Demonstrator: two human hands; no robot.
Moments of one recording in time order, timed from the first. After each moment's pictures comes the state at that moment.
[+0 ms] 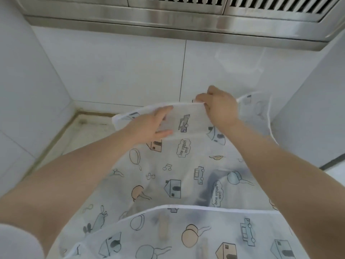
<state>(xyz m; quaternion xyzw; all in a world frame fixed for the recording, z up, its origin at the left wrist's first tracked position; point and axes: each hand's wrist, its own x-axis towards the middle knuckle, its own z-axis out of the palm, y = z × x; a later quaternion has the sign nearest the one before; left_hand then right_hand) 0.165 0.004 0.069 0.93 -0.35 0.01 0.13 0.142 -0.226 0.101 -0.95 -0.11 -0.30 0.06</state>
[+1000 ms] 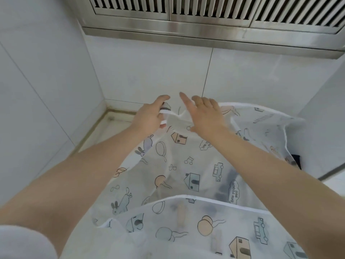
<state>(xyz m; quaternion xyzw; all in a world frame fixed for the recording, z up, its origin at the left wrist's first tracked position) 0.125 0.070 0.099 0.92 -0.18 0.06 0.35 0.094 -0.108 0.113 -0.98 -0.09 -0.12 -0.11</state>
